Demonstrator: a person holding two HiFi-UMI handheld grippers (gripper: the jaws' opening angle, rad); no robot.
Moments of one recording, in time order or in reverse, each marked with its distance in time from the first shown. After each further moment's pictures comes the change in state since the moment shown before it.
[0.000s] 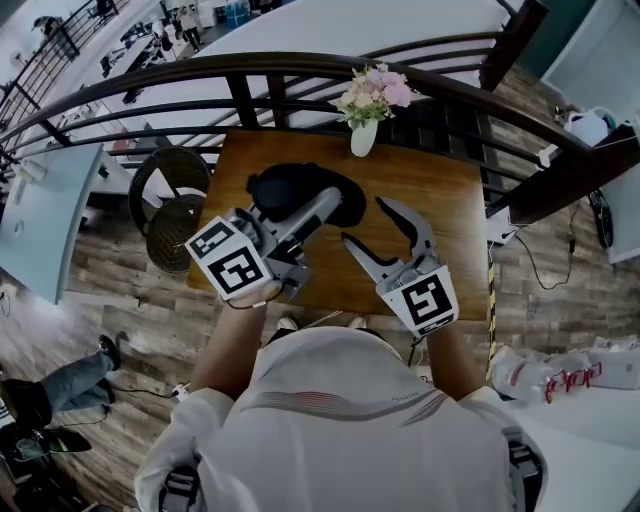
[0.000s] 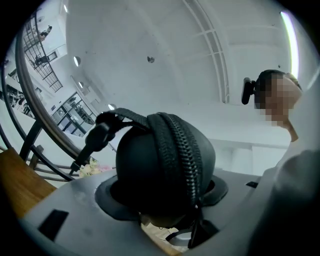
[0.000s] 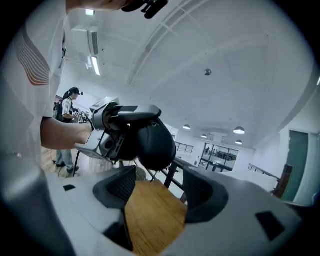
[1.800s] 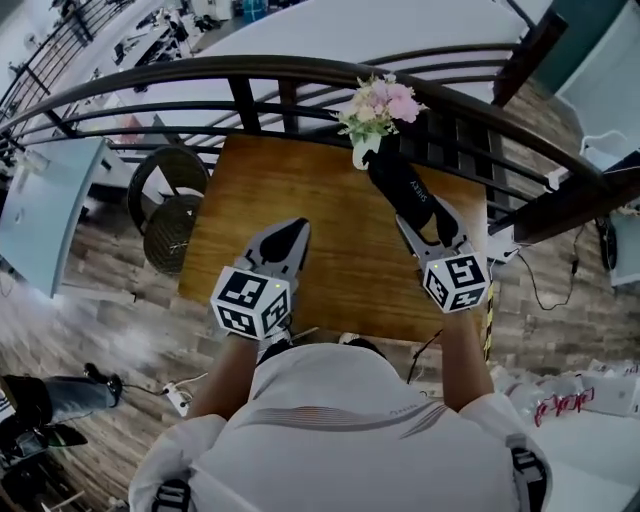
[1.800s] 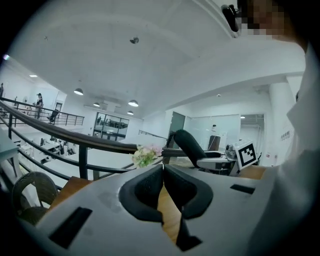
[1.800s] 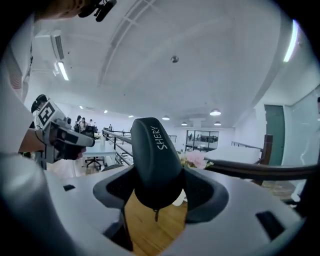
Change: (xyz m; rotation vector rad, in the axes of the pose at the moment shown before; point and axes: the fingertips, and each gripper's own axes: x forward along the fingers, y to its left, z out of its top) left arm -0.028 0.078 -0.085 0.357 0.305 0.492; right arm 0.001 -0.139 -0.106 0.234 0.074 -0.161
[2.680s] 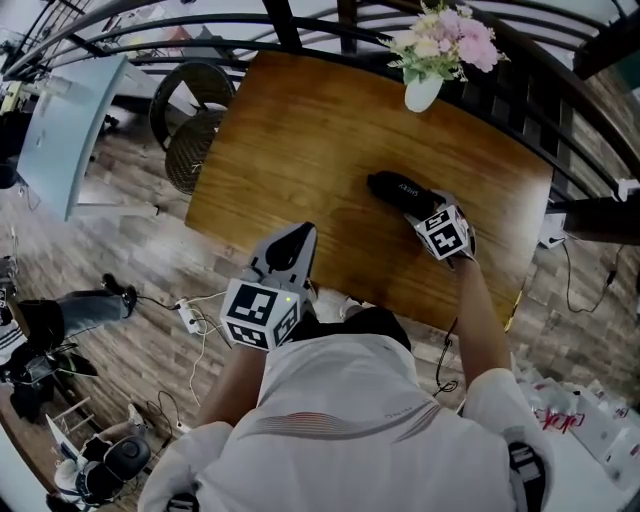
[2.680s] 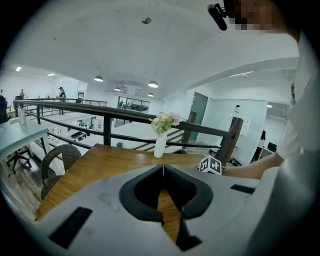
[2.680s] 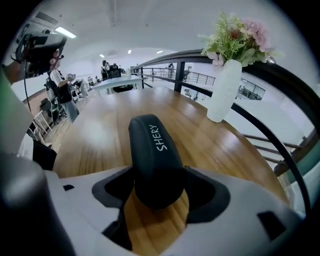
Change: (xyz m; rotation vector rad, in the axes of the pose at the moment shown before) left arm -0.009 0.005 -0.120 -0.085 0.218 0.248; right arm 0.098 0.014 -0.332 -0.195 0.740 0.365
